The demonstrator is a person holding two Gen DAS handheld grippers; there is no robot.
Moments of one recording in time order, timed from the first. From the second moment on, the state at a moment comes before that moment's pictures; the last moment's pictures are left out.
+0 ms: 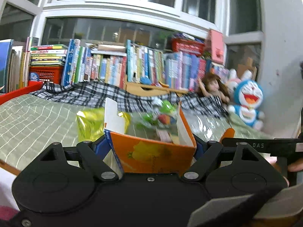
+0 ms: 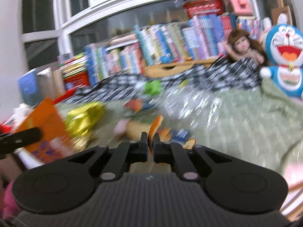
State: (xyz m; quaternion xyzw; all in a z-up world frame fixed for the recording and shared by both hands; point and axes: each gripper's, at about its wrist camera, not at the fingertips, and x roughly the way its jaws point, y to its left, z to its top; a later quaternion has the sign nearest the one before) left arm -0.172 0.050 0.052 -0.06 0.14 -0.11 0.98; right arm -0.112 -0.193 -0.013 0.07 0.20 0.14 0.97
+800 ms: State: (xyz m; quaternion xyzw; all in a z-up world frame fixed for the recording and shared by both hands) left arm -0.204 0.015 -0.033 -0.01 0.34 -0.20 0.92; right arm -0.127 -0.214 -0.110 0.18 0.42 0.19 0.87
